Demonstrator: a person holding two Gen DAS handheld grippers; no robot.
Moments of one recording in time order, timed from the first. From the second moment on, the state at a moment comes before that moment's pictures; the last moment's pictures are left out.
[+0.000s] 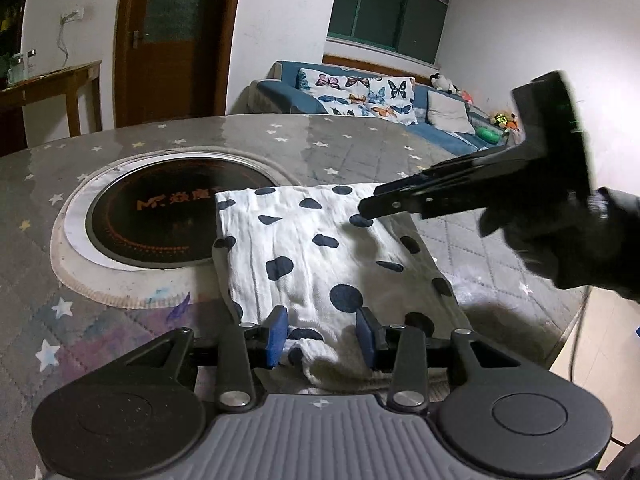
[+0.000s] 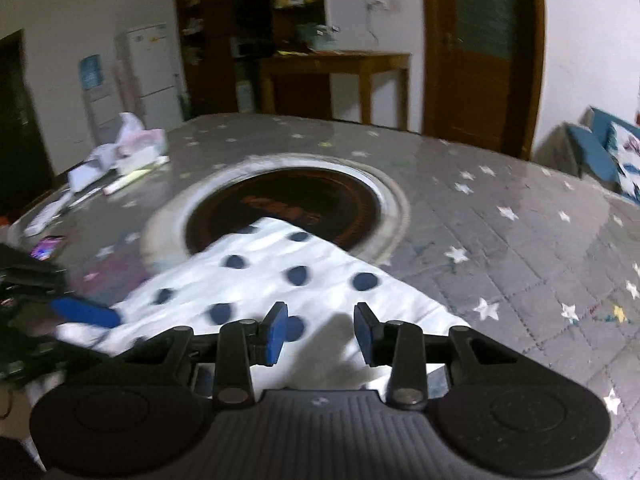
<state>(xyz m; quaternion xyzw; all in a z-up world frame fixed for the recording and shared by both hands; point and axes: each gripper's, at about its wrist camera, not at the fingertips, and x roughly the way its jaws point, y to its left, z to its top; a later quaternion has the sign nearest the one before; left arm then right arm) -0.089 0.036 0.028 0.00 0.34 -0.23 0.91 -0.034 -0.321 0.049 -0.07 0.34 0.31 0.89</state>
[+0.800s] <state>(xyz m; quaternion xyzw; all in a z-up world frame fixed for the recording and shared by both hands) -0.115 0.057 0.035 -0.04 0.34 -0.21 0.92 0.029 -0.319 0.028 -0.09 0.38 0.29 0.88</state>
